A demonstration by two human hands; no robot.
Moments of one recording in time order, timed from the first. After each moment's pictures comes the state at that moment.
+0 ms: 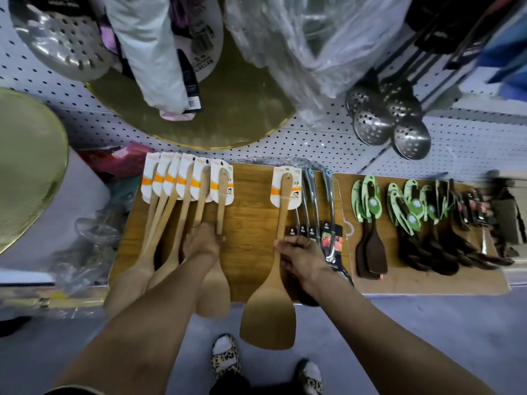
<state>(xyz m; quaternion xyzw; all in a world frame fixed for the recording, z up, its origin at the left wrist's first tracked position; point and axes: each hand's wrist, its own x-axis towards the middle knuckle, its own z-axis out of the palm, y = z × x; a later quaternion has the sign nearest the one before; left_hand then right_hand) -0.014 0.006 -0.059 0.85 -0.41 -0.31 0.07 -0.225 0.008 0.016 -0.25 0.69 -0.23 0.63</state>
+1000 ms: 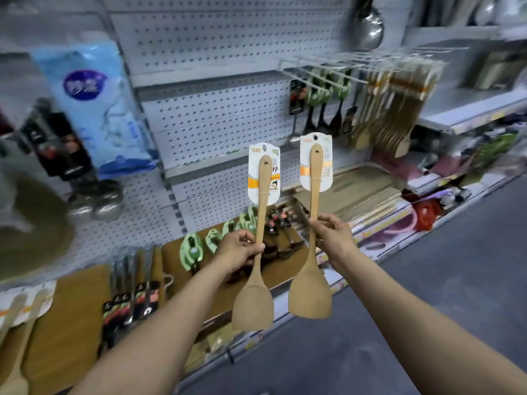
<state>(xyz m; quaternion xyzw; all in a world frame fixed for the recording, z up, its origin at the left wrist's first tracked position) -0.611 0.072 0.194 0.55 -0.57 -0.54 0.28 -0.829 0.123 0.209 -0.26 0.59 -0.61 0.47</state>
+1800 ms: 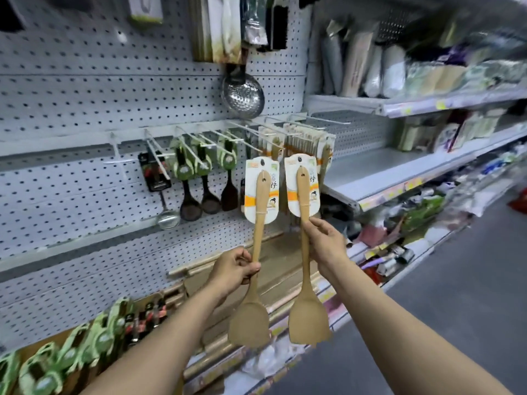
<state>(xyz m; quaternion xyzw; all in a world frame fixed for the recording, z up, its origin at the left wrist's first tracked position) -1.101 -0.100 0.242 0.48 -0.61 -0.54 0.33 -1.317 -0.070 0.268 -0.28 0.58 -0.66 0.38</state>
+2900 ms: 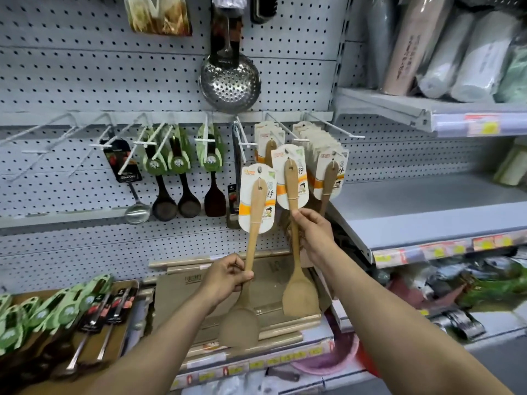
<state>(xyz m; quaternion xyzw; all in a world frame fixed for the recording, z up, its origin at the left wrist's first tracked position) -1.297 -0.197 0.209 0.59 -0.50 -0.49 0.39 -1.510 -0.282 0.251 -0.39 0.50 -0.55 0.55</state>
